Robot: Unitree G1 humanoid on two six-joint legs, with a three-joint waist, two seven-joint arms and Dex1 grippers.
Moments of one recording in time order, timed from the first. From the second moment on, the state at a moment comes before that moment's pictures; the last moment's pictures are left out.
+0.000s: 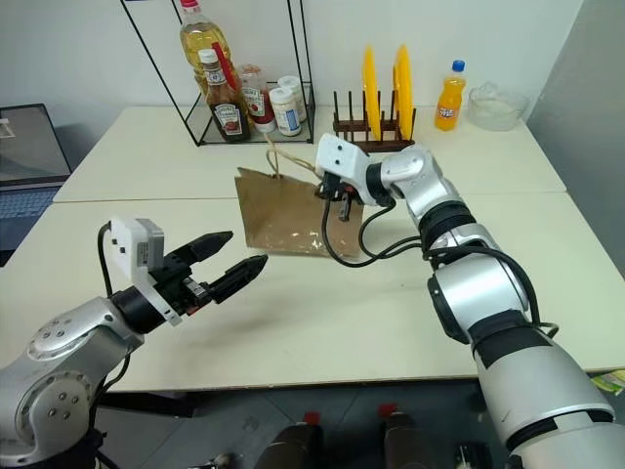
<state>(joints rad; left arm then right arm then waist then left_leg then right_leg) -0.10 0.49 0.44 -0.75 -0.75 0.93 -0.49 -1.44 -0.19 0.29 1.32 -0.19 -0.27 0.98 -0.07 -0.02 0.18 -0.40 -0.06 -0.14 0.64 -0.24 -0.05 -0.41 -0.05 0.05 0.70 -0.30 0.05</state>
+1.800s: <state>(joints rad) -1.38 0.59 -0.16 1.32 0.13 -0.08 -1.25 -0.39 -0.35 0.02 -0.43 0.08 0.57 0.56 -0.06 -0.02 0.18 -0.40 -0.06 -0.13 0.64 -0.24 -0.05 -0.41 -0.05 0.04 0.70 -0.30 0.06</state>
